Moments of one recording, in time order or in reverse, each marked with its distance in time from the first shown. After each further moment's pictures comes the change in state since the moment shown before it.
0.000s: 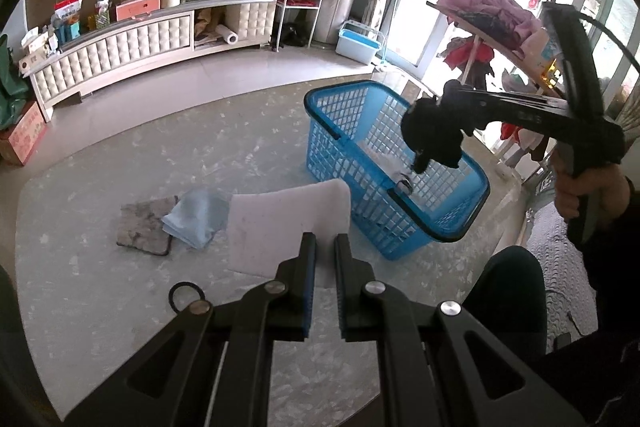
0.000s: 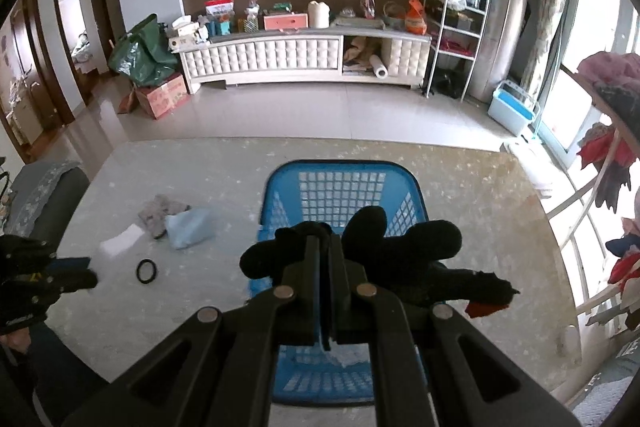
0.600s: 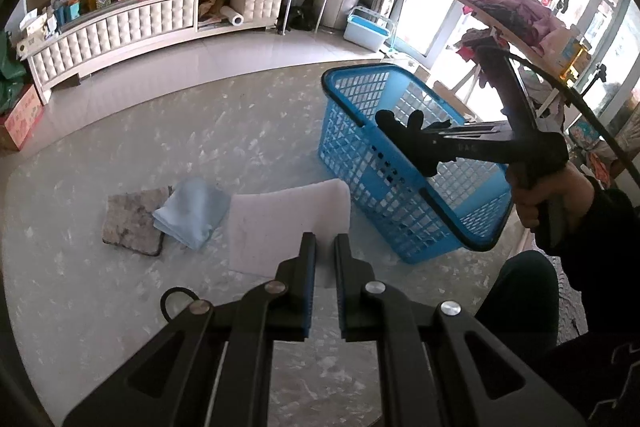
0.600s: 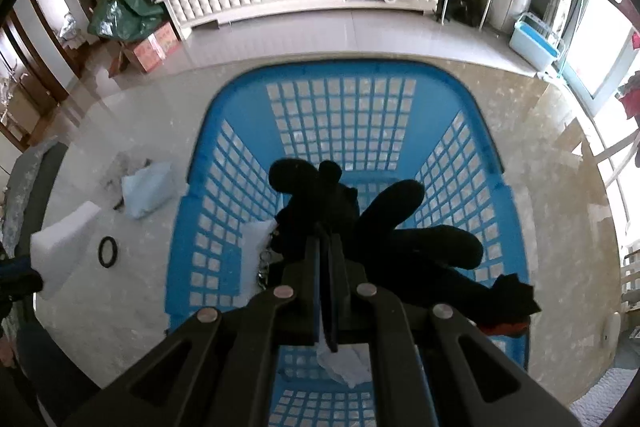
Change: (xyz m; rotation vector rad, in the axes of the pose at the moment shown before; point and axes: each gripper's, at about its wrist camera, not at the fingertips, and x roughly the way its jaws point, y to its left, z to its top) left arm 0.038 0.016 0.006 -0.043 0.051 0.001; right arm 0.104 -0.009 -0.012 0.057 0.264 0.054
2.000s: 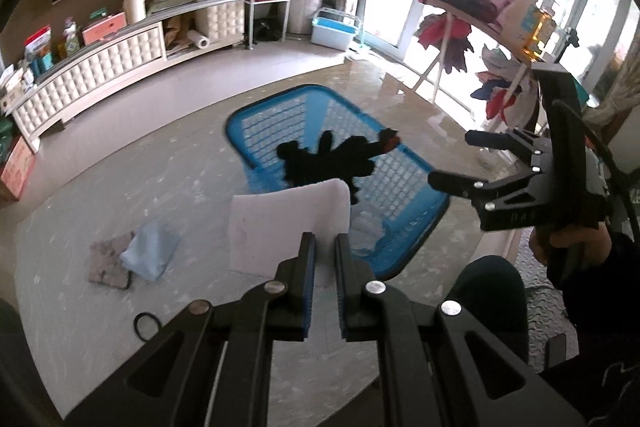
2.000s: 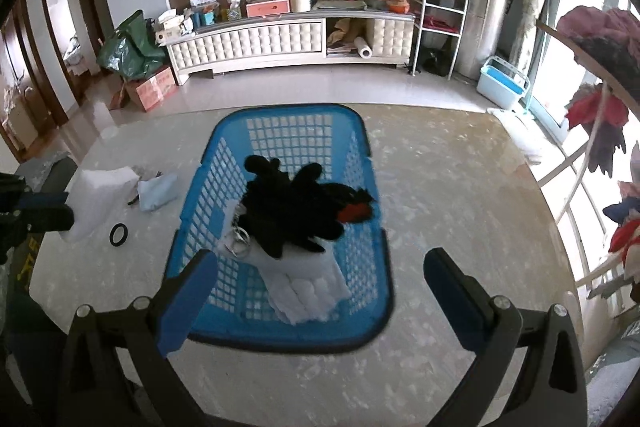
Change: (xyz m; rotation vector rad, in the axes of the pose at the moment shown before) left arm -0.008 -0.121 0.035 0.148 0.006 0.000; right arm -0.113 -0.034 -0.065 -0.006 -0.207 -0.064
